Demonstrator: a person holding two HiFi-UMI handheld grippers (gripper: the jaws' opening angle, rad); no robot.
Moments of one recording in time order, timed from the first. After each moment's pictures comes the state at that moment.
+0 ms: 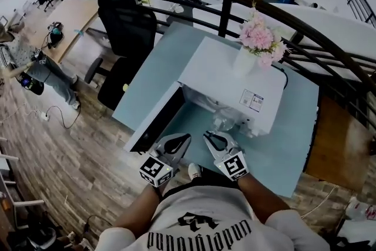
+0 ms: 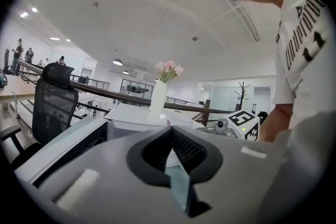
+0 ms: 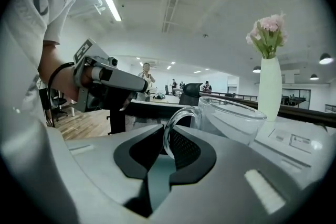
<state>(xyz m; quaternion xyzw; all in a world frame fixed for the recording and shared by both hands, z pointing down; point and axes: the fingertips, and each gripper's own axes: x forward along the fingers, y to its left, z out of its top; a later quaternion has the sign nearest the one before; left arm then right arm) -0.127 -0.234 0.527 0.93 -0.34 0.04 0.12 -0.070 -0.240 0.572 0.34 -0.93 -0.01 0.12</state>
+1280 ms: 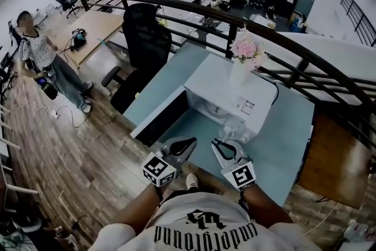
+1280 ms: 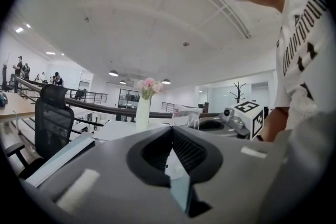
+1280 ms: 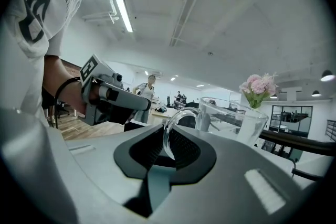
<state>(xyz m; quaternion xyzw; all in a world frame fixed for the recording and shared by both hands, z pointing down) -0.082 -0.156 0.444 0.94 -0.34 0.02 0.06 -0.017 -0.154 0.454 0.33 -0.94 -0.09 0.07</state>
